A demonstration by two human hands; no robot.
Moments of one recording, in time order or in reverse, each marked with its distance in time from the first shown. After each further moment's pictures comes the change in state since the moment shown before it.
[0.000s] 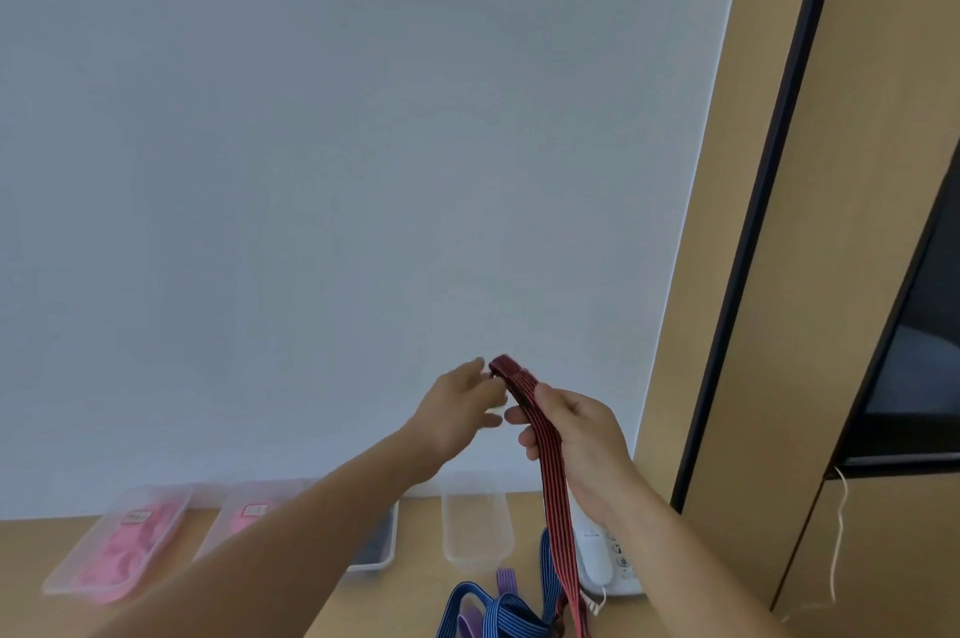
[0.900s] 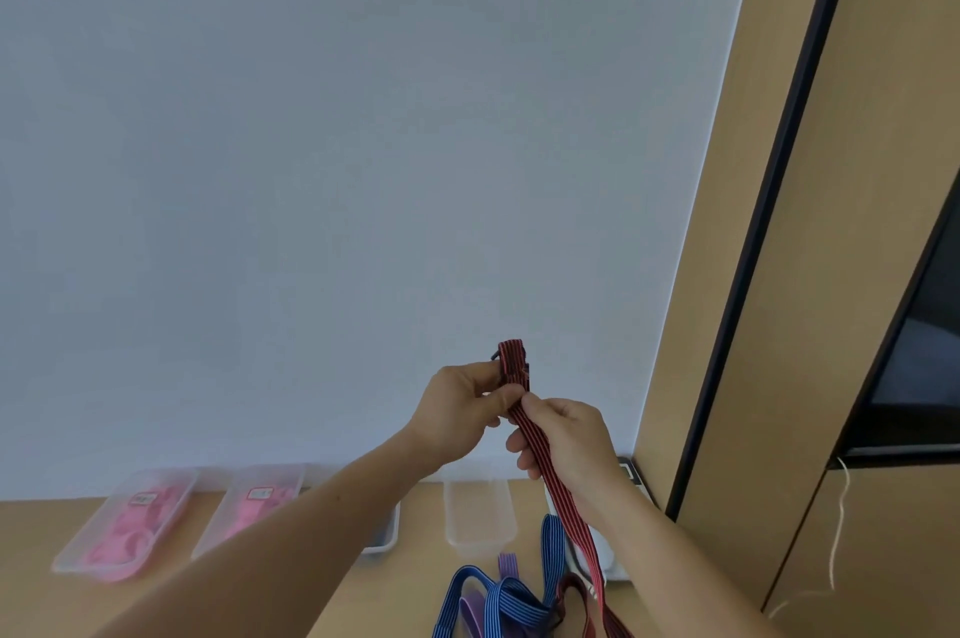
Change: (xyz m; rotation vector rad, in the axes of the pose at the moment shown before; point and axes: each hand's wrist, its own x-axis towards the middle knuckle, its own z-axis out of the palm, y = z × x) left_hand 0.000 -0.016 0.000 0.124 0.076 0.165; right_hand -0.006 0.009 0.010 -0.122 -0.004 0.091
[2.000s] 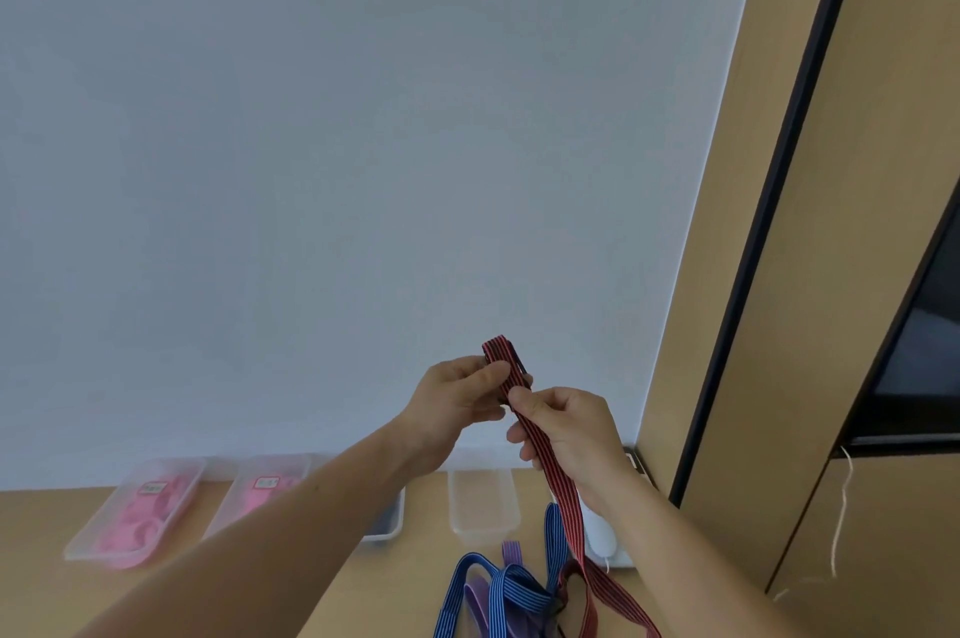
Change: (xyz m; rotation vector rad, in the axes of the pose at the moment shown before) left_hand -0.011 0.000 -0.006 -0.369 -0.071 -0.160; right_hand -0.002 0.001 -0.002 -0.023 -0.023 -0.011
